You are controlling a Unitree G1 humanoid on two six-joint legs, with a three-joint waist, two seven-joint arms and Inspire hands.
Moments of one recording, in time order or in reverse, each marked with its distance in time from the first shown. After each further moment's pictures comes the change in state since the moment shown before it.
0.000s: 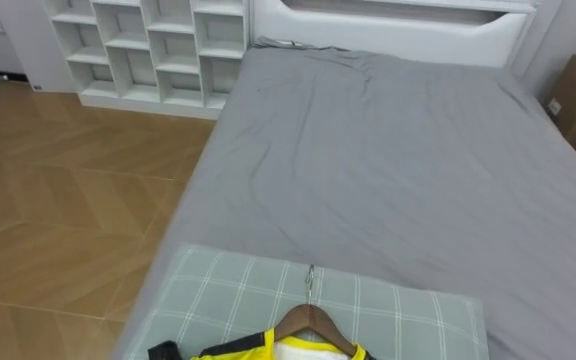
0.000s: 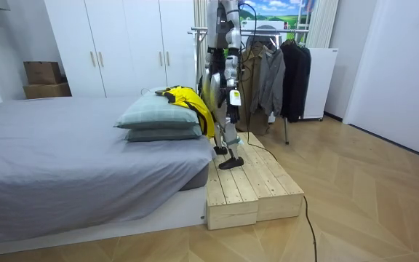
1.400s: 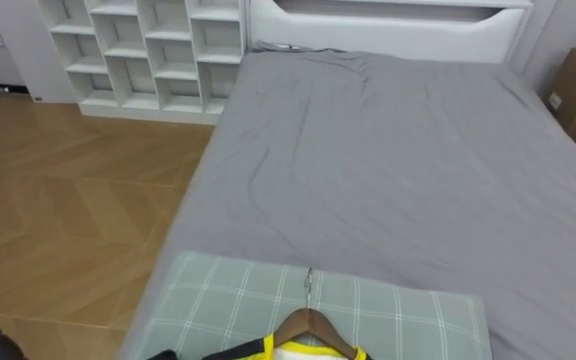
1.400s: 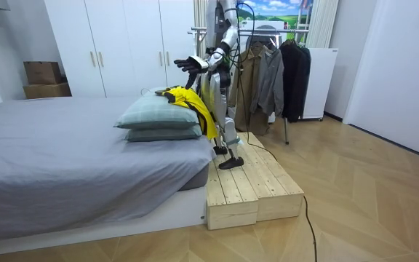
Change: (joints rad) left arm -0.055 0.041 -0.185 -0.496 0.817 -0.080 0.624; right arm -0.033 -0.015 0.023 -0.010 -0.113 -0.001 -0.066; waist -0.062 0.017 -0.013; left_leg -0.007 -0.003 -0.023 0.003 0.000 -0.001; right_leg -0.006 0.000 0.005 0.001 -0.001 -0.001
